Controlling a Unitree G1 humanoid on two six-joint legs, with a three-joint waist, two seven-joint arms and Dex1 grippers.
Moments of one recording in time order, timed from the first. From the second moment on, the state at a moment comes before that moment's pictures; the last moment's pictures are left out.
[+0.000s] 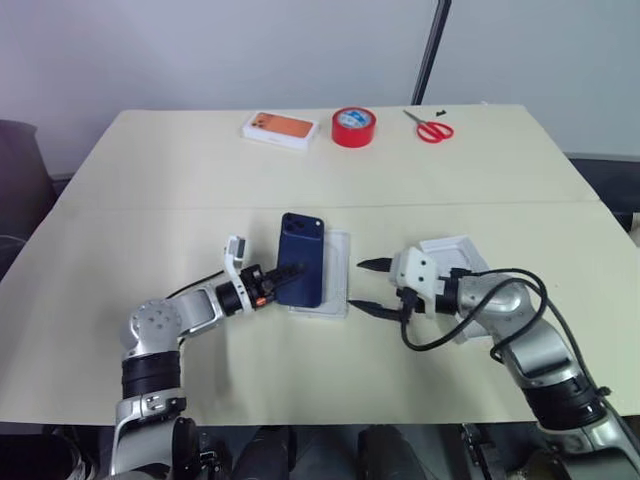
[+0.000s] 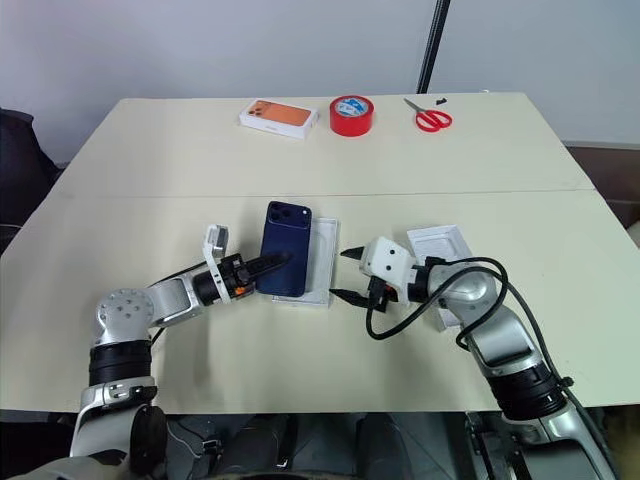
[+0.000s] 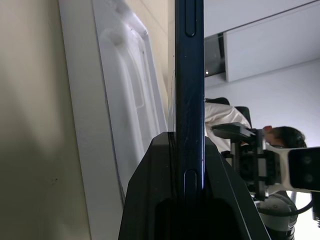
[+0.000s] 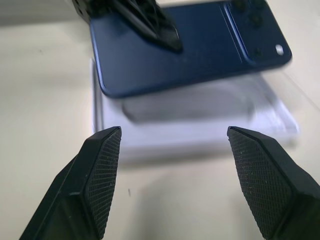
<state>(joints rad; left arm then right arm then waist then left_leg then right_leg) -0.46 0.21 0.36 0.15 -1.00 1.29 -0.47 -0.31 -0.61 0.16 -0.22 0.16 0.27 0.95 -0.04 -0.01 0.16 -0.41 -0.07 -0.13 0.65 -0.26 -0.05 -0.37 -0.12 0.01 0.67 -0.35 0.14</state>
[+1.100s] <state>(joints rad) -0.52 0.34 0.35 0.08 -1.05 1.40 -0.47 -0.33 -0.55 0.21 -0.17 0.12 0.21 0.88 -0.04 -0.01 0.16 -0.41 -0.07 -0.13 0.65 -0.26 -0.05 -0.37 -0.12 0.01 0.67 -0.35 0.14</state>
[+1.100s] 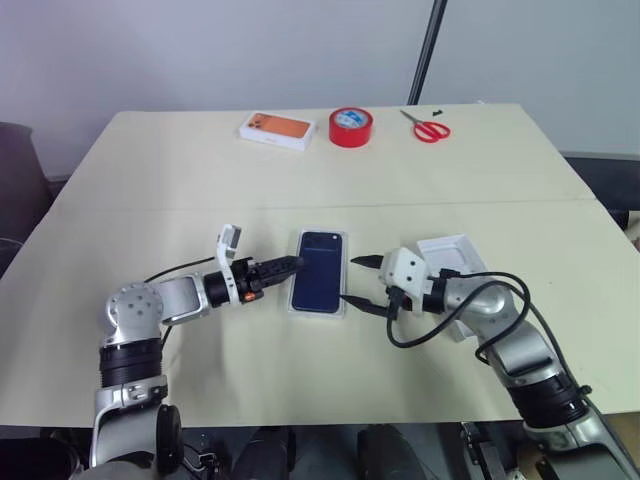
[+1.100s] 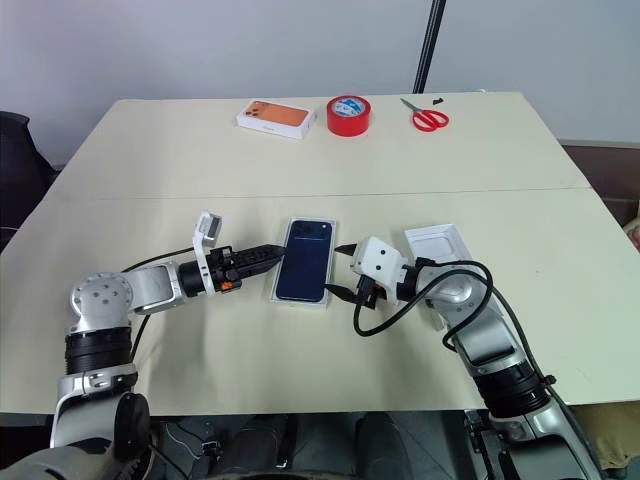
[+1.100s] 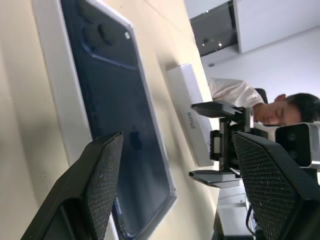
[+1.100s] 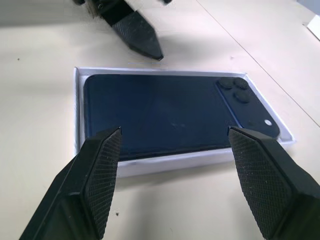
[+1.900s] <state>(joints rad) -0.53 0.31 0.12 0.22 -0.68 0.98 -0.55 -0.39 -0.53 0.28 0.02 -0.13 0.10 0.75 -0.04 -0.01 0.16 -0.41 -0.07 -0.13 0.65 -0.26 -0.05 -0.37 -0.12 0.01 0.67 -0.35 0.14</state>
